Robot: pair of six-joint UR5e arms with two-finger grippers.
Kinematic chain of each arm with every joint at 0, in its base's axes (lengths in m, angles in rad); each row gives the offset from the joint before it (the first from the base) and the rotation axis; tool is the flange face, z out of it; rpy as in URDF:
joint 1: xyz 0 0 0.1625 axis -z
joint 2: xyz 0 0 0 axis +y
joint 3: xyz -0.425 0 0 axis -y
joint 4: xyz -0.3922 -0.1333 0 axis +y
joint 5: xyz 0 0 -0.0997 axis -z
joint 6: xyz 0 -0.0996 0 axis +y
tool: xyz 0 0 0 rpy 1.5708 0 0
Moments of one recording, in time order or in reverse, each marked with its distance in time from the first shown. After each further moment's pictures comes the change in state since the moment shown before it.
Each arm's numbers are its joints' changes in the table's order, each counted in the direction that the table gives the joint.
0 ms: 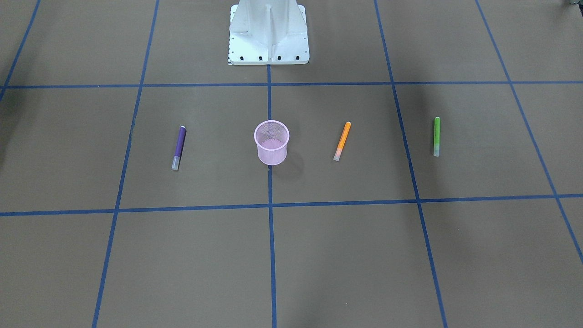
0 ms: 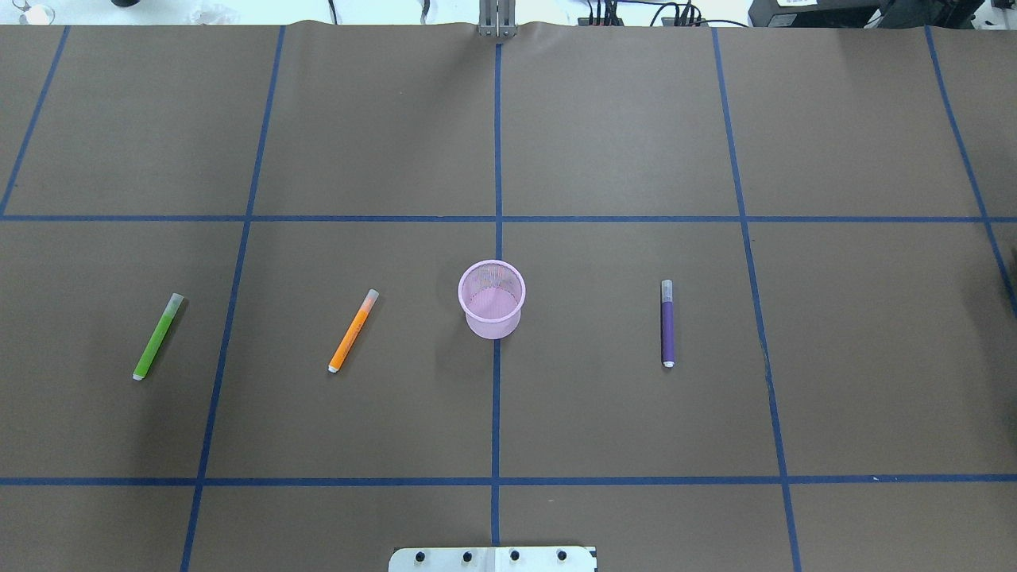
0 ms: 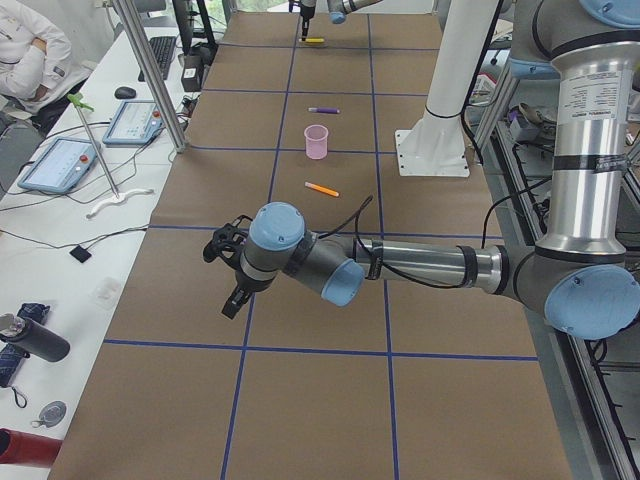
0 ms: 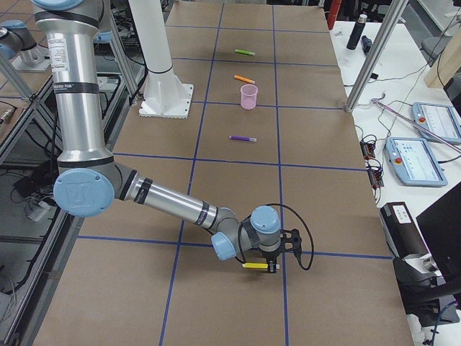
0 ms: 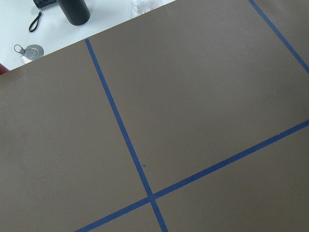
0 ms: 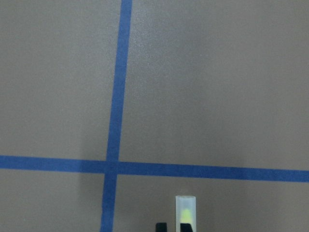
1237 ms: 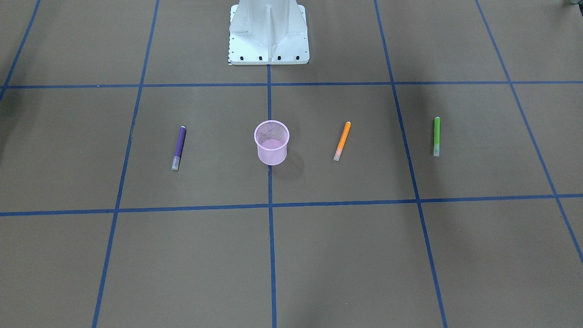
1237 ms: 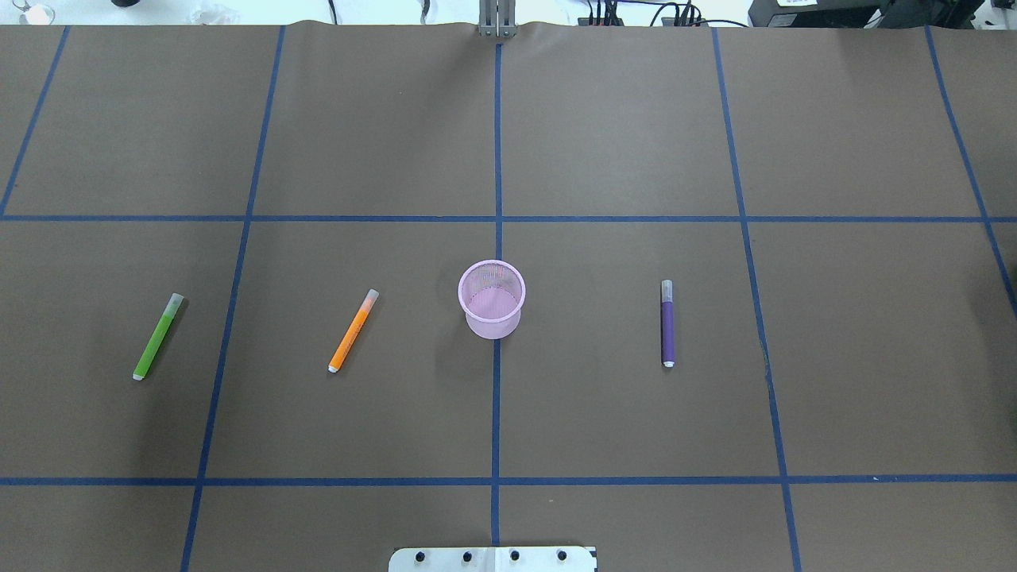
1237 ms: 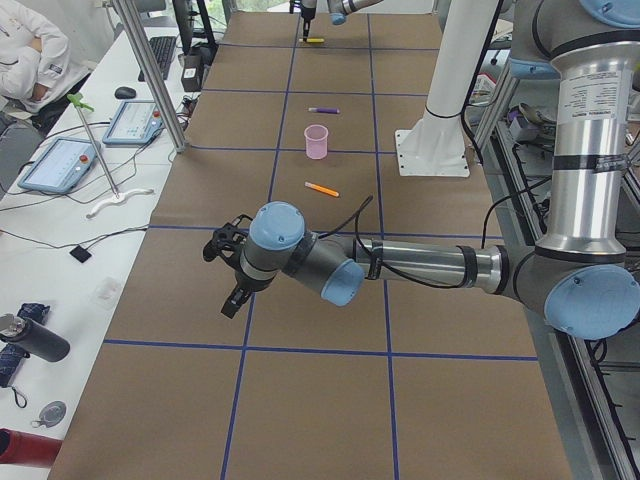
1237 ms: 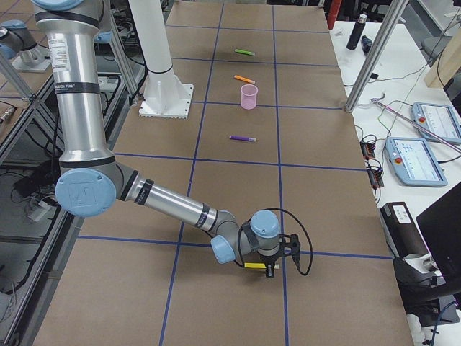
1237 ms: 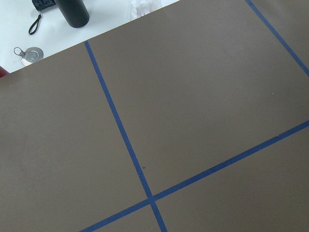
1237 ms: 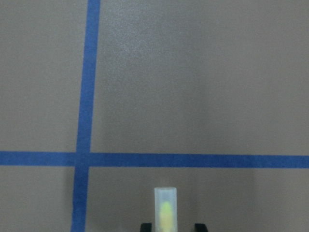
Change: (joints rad) left arm 0.000 0.000 0.002 0.006 0.000 0.000; right arm 0.001 -0.009 -0.029 -0.002 -0.001 -0.003
